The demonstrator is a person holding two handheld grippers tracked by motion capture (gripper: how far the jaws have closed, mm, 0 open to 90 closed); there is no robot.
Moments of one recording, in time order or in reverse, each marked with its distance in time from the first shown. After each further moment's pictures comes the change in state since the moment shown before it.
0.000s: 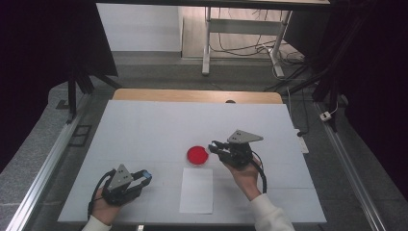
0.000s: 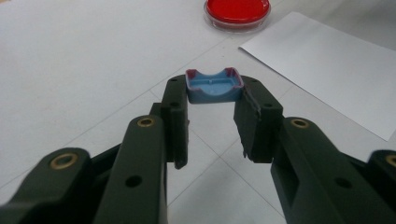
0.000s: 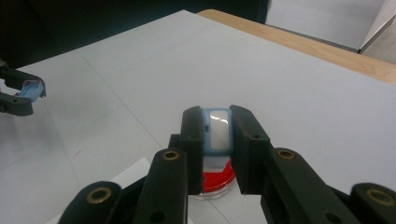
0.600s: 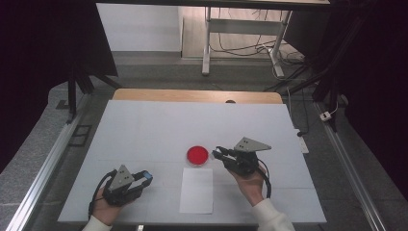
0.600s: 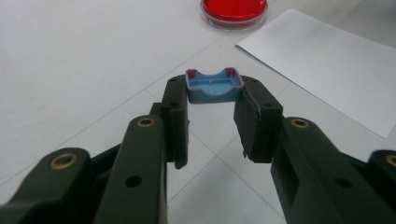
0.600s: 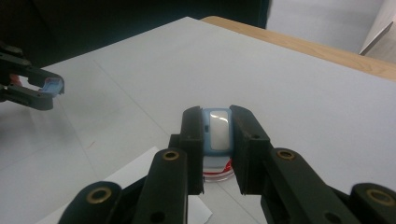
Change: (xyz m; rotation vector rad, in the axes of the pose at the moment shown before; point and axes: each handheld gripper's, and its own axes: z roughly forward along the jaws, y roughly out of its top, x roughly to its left) left arm -0.001 0.000 0.001 0.005 -0.007 0.009; right arm 0.007 -0.016 -0.021 -0.043 0.006 0.014
